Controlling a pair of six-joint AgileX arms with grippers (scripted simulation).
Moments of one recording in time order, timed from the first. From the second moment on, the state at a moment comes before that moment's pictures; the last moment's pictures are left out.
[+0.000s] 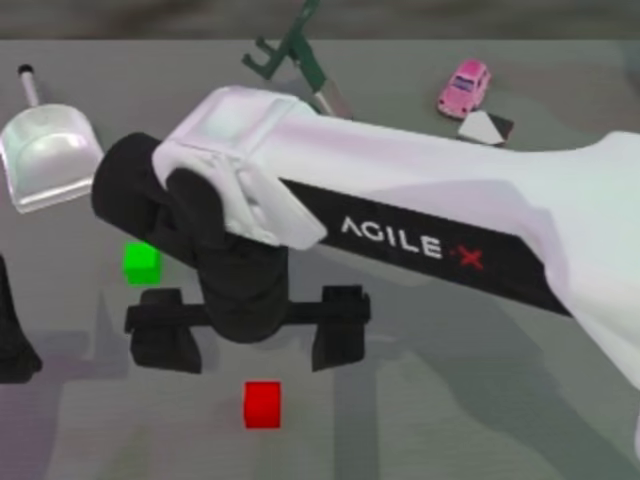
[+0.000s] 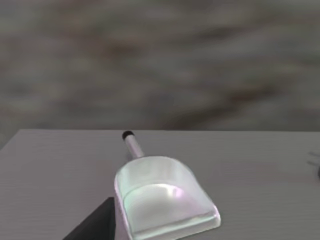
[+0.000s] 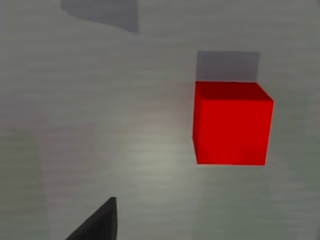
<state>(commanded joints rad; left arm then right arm) 0.00 0.00 0.00 0.00 0.00 0.00 1.02 2.27 2.01 -1.29 0.03 1.01</state>
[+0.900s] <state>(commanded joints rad) -0.06 0.56 0.48 -0.33 0.00 -0.08 0.74 1.62 1.49 -0.96 0.15 0.69</state>
